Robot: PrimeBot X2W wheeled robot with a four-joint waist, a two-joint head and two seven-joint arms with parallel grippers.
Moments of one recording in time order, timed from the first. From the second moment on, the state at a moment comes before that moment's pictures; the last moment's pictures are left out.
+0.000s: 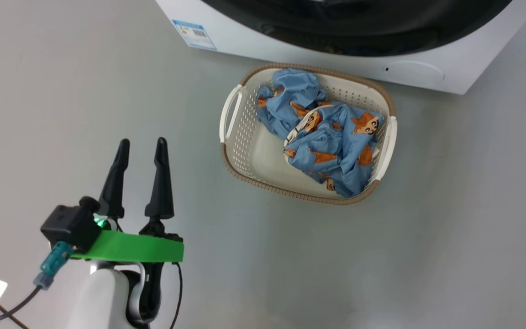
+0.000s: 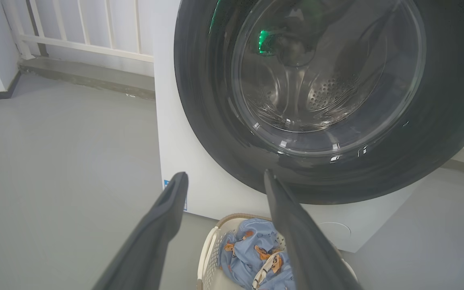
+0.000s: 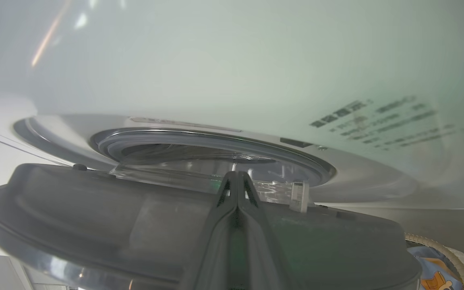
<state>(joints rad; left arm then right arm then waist) -0.37 0.03 -0.18 0.23 -0.42 -0.06 -0.26 -1.34 -0.42 0.30 0.94 1.56 0.12 0.55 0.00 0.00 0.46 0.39</state>
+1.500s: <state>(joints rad) -0.18 0.03 -0.07 0.32 -0.30 -0.11 -0.26 -0.68 -0.24 0.28 0.67 1.66 0.12 0.72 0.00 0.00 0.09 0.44</state>
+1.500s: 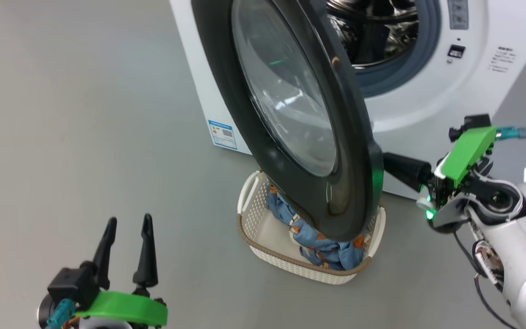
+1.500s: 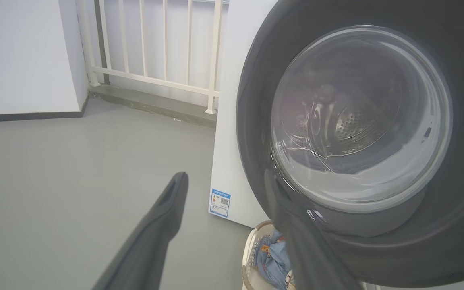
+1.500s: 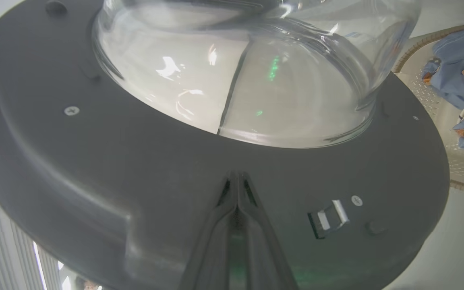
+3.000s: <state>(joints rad) -0.12 0.03 -0.04 0.30 -0.30 -0.10 -0.26 -0.58 -0.12 0.25 0.59 1.67 0.12 0.83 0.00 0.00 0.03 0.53</state>
